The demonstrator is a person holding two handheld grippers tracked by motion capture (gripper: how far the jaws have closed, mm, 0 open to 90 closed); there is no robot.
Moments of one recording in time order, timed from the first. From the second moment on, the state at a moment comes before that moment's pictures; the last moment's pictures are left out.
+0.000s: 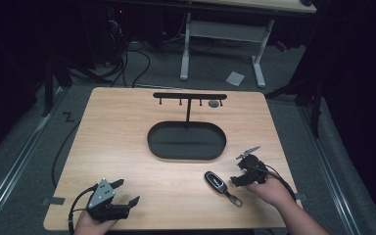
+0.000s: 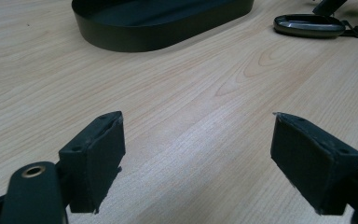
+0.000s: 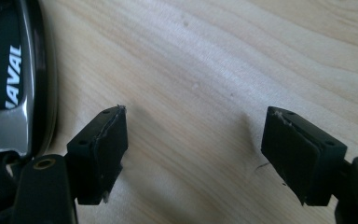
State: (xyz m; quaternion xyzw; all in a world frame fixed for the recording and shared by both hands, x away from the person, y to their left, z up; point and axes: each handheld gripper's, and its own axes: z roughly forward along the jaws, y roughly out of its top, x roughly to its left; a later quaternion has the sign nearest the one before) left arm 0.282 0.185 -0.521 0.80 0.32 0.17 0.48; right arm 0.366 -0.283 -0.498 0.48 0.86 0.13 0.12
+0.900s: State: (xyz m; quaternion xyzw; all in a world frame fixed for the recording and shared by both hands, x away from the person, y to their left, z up) left arm 0.282 0.184 -0.521 0.80 0.32 0.16 0.48; right arm 0.369 -0.231 -0.461 0.39 0.92 0.05 0.05
